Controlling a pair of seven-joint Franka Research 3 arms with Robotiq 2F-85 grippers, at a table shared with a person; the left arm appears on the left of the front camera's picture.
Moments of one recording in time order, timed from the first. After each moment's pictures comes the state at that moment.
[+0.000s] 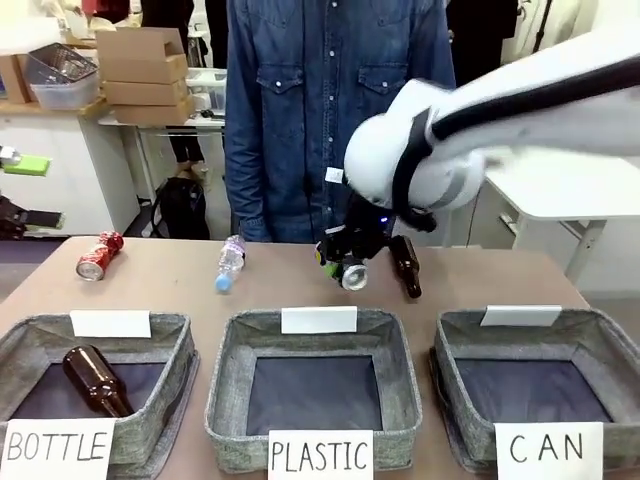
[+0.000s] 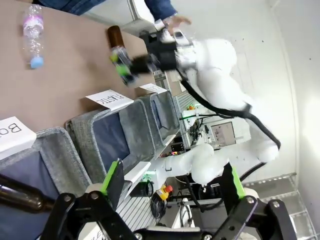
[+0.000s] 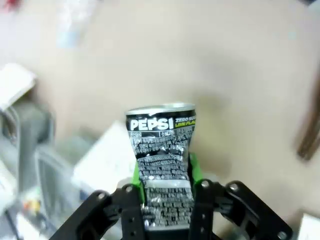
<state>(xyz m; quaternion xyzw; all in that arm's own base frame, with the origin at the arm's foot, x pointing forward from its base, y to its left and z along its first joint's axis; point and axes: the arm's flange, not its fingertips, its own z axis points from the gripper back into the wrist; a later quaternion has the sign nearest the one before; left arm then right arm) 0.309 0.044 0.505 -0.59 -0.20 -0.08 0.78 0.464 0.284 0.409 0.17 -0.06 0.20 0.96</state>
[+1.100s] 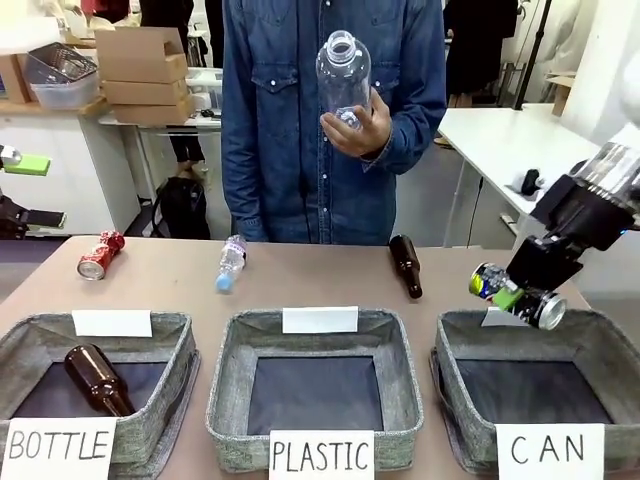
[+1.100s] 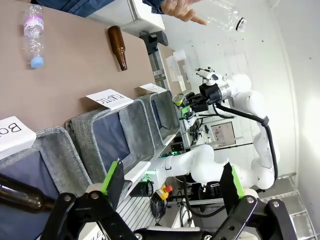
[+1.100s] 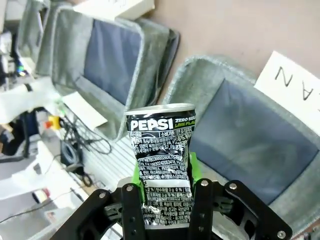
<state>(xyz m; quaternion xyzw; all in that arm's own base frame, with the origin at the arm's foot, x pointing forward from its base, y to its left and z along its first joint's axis) 0.309 0.044 0.505 -0.59 -0.20 -0.08 0.78 0.337 0.045 0.467 0.27 0.00 0.20 0.94</state>
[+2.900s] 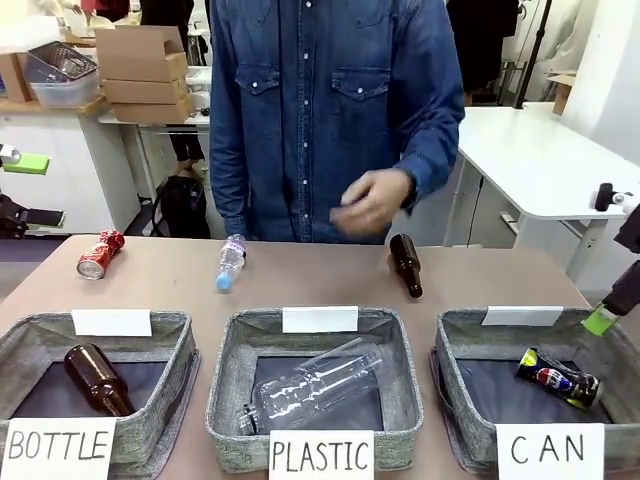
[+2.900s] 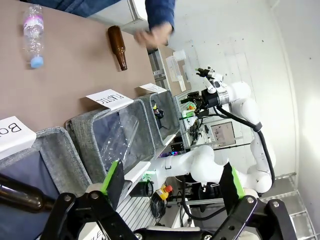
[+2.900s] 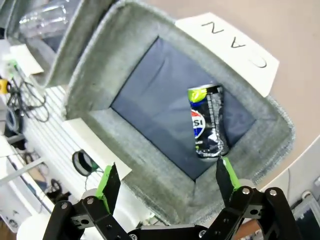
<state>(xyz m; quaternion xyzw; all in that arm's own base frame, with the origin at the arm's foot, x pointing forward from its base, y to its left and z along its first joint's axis) 0.309 0.044 0.505 -0.59 -0.20 -0.08 0.78 0.306 -0.042 0.455 0.18 -0.04 0.32 0.93</state>
